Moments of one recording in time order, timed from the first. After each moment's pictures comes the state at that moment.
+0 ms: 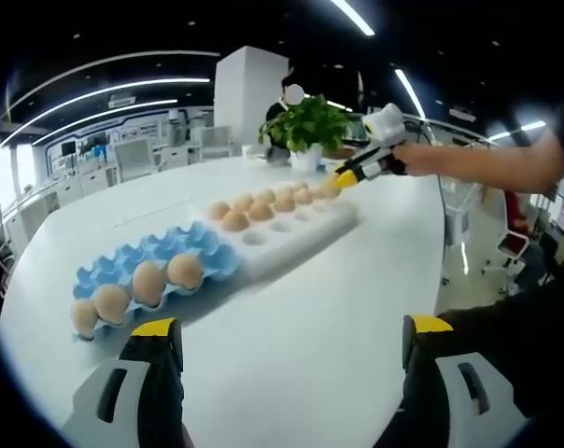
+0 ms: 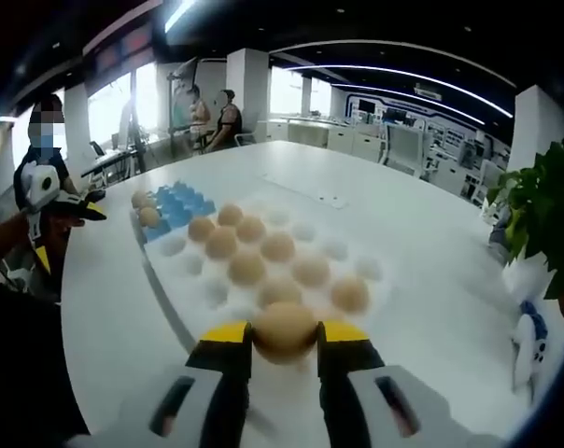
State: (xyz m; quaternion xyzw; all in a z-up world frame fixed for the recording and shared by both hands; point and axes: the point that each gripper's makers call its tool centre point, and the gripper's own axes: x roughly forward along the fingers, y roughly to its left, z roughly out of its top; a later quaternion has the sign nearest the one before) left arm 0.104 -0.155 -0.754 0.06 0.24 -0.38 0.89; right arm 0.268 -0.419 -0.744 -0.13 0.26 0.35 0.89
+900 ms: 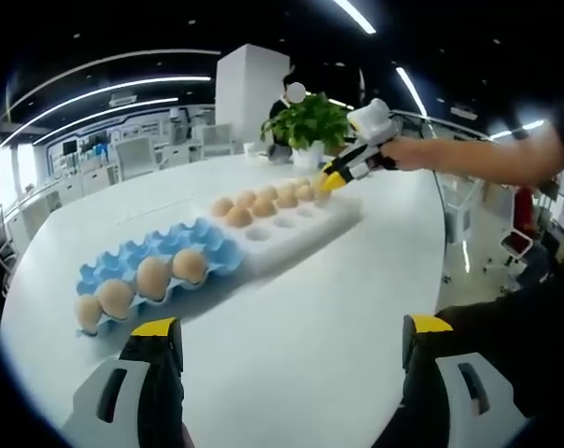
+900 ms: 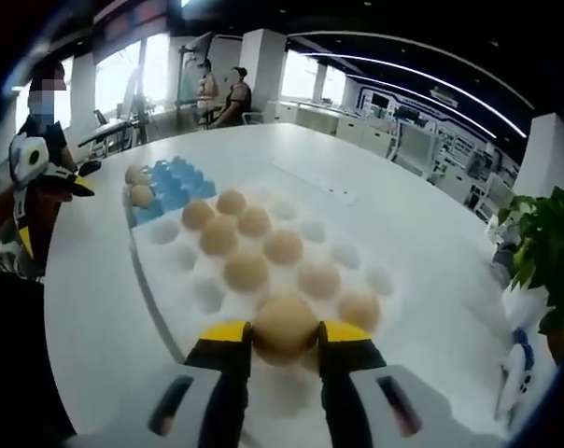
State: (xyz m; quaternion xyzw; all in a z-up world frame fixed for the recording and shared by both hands) left arm 0.104 -0.146 -0.758 0.07 0.24 -0.37 0.89; right arm 0.288 -0.403 -0.759 -0.20 0.29 0.35 0.87
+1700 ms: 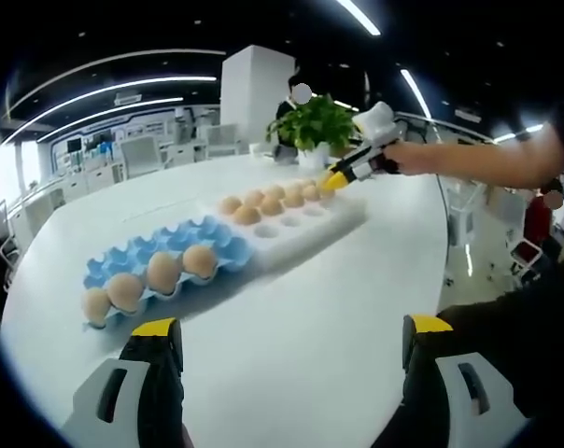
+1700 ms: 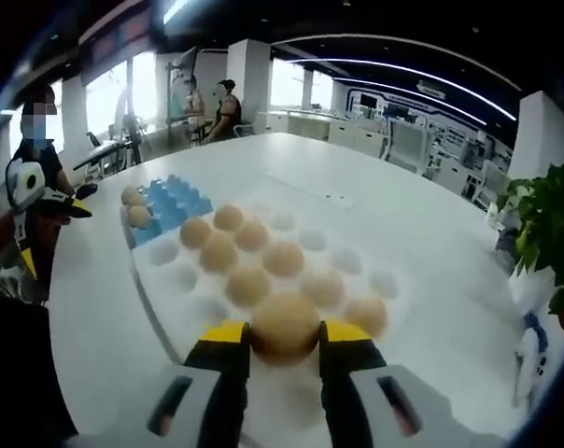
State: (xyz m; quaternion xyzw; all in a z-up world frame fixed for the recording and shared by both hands) left arm 0.100 -0.136 -0.757 0.06 0.24 -0.36 0.90; right arm 0.286 -0.394 -0.752 -0.15 0.27 0.35 0.88
